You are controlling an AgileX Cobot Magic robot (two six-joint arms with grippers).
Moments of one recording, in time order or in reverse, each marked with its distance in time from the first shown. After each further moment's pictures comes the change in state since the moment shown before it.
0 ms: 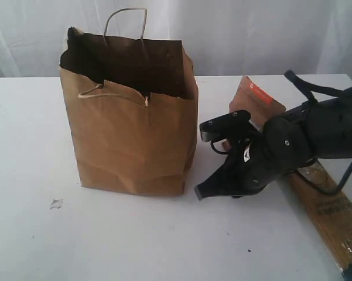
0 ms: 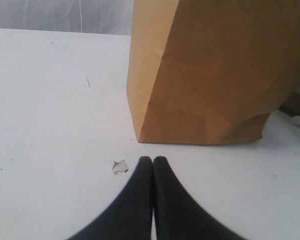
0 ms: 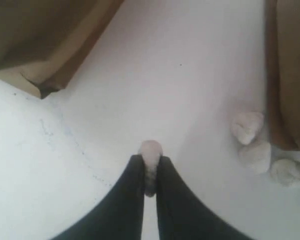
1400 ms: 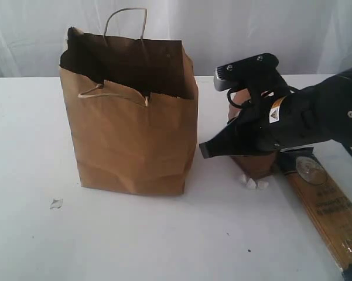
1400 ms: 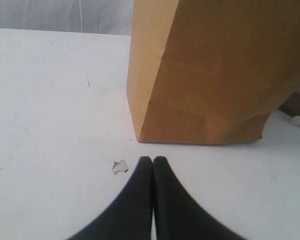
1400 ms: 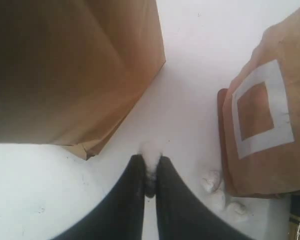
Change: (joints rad) left arm 0.000 0.000 0.000 0.000 0.000 0.000; right arm 0.000 -0.275 0.000 -0.022 -0.012 0.000
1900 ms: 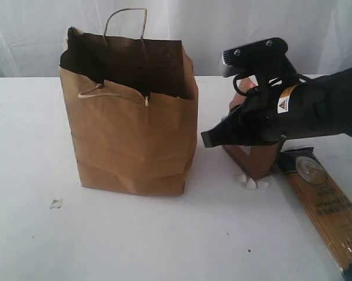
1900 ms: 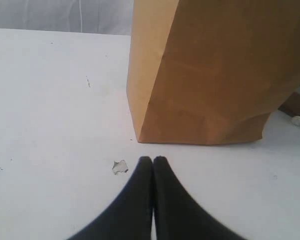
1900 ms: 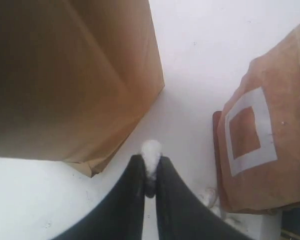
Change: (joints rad) left arm 0.000 0.000 0.000 0.000 0.000 0.000; right arm 0.000 -0.057 0.000 -0.002 -0.022 0.000
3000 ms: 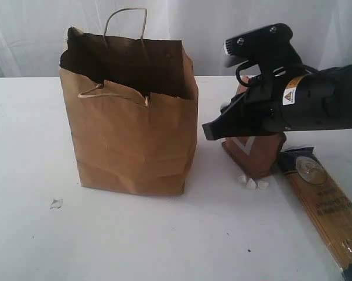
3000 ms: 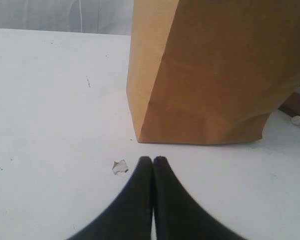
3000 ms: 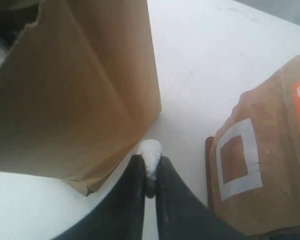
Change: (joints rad) left arm 0.000 0.000 0.000 0.000 0.000 0.000; right arm 0.000 -0.031 0.000 -0.012 -0.049 -0.047
